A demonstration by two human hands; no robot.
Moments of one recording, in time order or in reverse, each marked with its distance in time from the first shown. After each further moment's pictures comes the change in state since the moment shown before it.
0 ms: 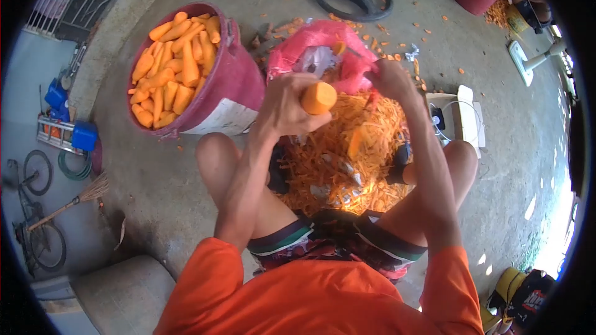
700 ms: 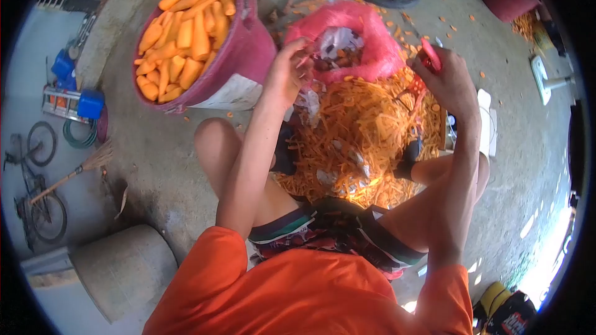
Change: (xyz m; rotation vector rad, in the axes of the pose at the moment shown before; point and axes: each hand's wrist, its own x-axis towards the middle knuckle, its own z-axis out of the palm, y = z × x) left_hand -0.017 -0.070 0.016 -1.297 0.487 -1.027; right_hand -0.039 -0.048 -0.099 0.098 0.014 -0.018
